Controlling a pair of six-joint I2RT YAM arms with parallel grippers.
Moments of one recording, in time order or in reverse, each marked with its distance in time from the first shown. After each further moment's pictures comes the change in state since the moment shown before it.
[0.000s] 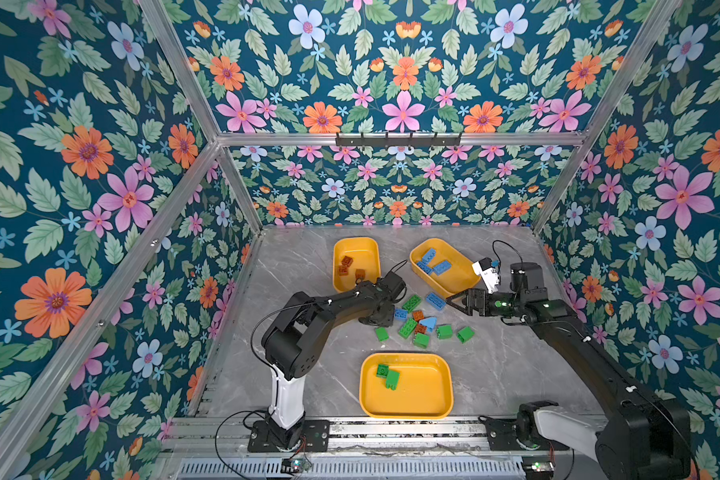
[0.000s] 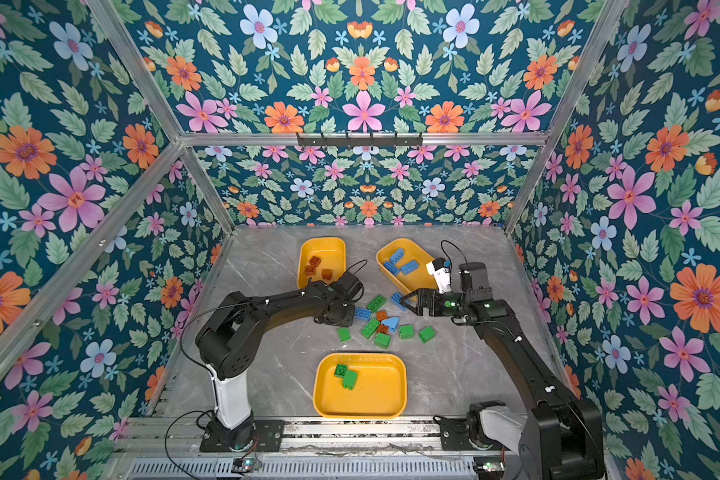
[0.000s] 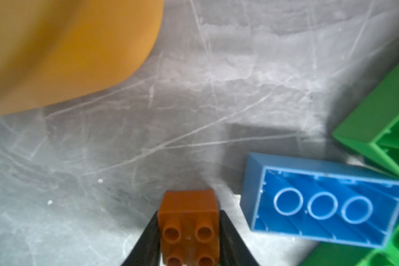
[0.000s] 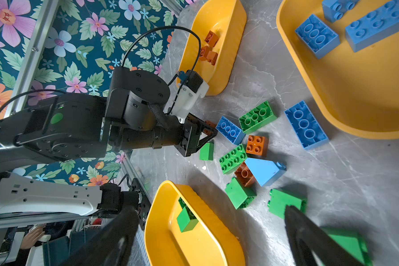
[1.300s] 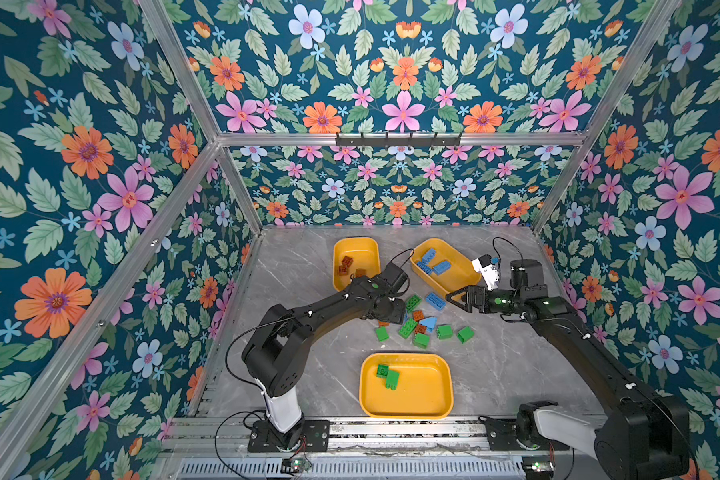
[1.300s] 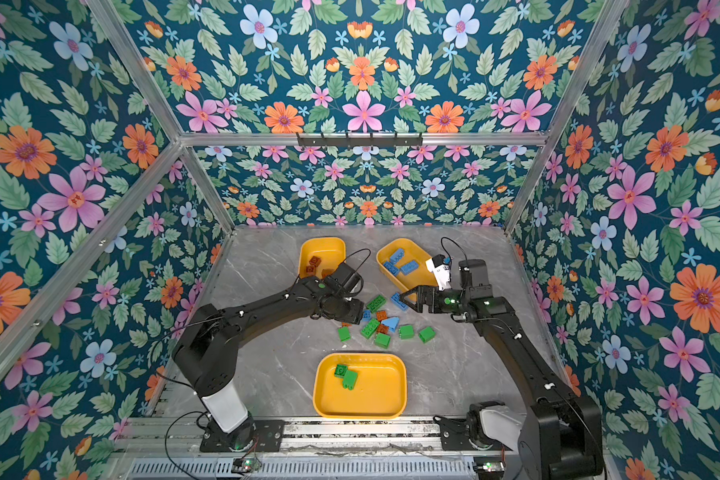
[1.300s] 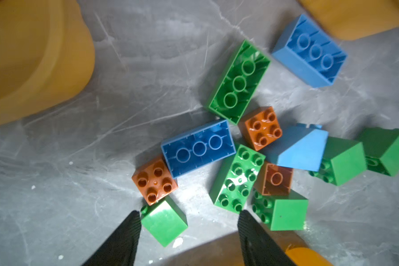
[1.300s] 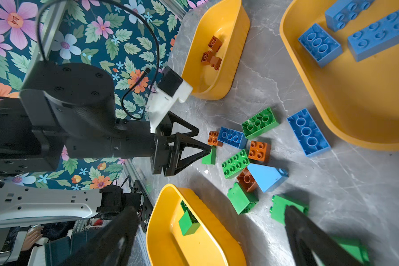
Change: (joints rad) left arm -0.032 -0.146 0.025 -0.042 0.151 0.050; right arm 0.000 0.018 0.026 0.006 -0.008 0.008
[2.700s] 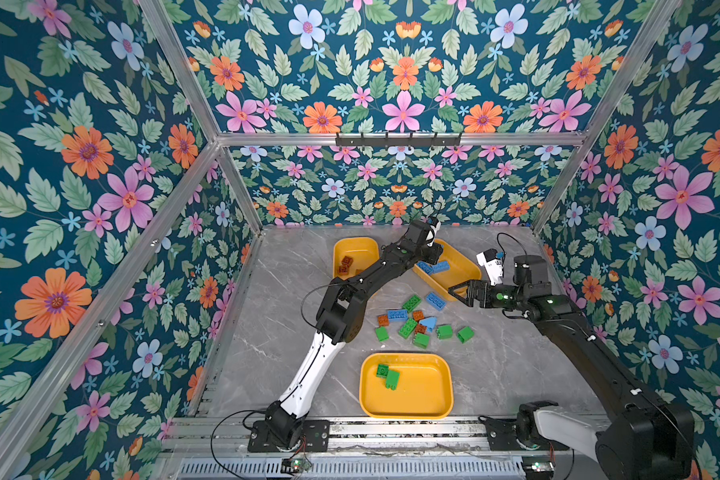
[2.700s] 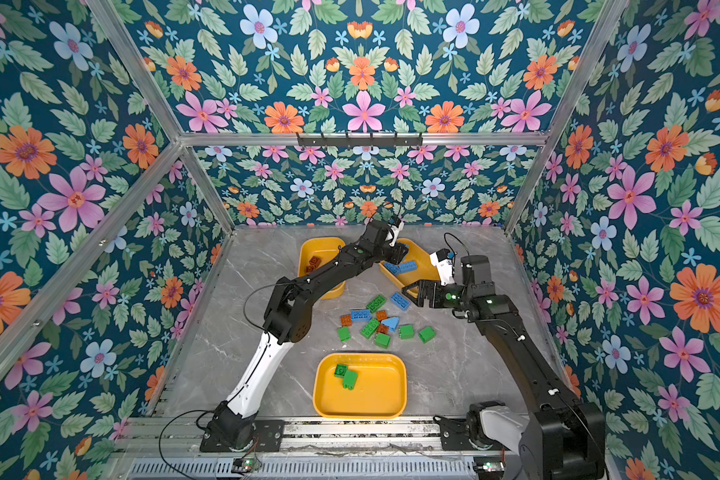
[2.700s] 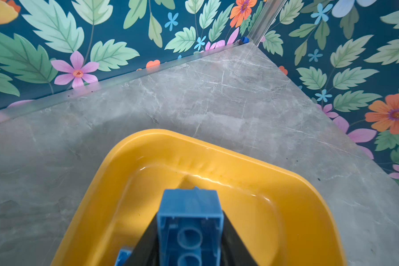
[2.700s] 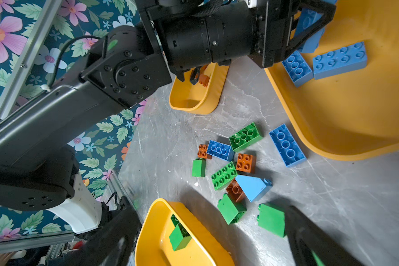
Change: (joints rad) left arm 0.090 0.762 0.969 0.446 0.185 0.259; right arm 0.000 -0.019 0.043 -0.009 0.097 0.011
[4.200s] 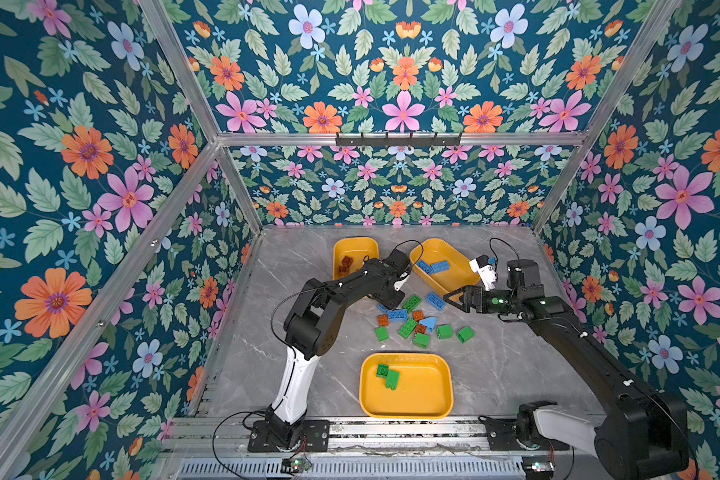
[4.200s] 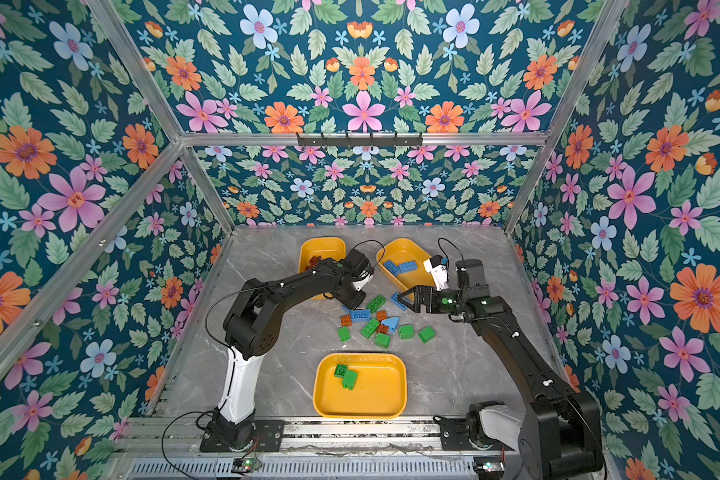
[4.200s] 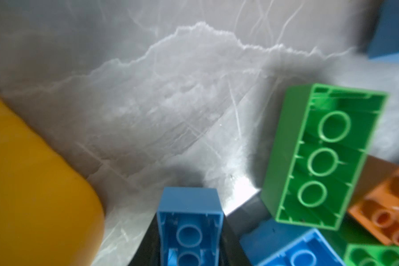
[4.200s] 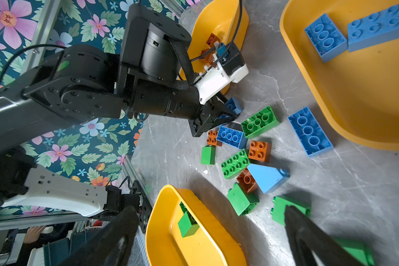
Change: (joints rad) left arm 0.006 -0.408 -0.612 -0.541 -0.202 0.287; right arm 0.022 0.034 -0.046 0.027 -0.078 0.004
